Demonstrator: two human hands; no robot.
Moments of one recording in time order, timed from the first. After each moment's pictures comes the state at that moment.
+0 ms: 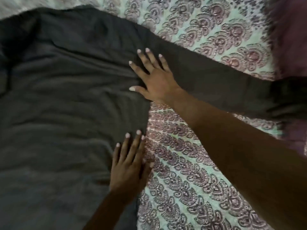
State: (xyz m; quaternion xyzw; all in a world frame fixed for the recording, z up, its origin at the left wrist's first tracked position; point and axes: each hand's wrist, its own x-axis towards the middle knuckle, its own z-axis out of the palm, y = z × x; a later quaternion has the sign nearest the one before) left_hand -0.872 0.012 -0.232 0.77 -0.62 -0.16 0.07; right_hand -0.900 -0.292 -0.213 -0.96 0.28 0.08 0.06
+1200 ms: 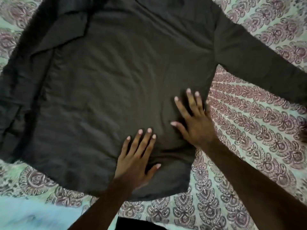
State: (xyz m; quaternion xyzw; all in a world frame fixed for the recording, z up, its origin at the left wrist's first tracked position) left_hand -0.770 0.205 -0.227 0.76 -0.63 -0.16 0.04; right_hand -0.924 -0.026 -0.215 -0.93 0.36 0.09 0.08
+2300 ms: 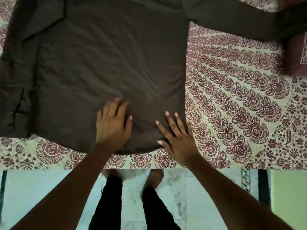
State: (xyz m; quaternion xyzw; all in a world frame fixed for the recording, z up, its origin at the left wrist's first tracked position) left_hand -0.725 0.250 -0.190 0.78 -0.61 -0.11 0.11; right_hand -0.998 0.213 -0.214 -0.90 0.42 0.10 0.11
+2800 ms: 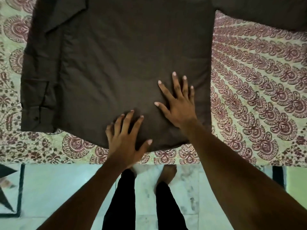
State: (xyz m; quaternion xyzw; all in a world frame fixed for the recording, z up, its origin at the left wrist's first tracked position) left_hand -0.698 0.330 -0.205 0.77 -0.62 -0.16 0.01; right_hand -0.867 0.152 -0.222 -0.85 0.50 0.05 0.14
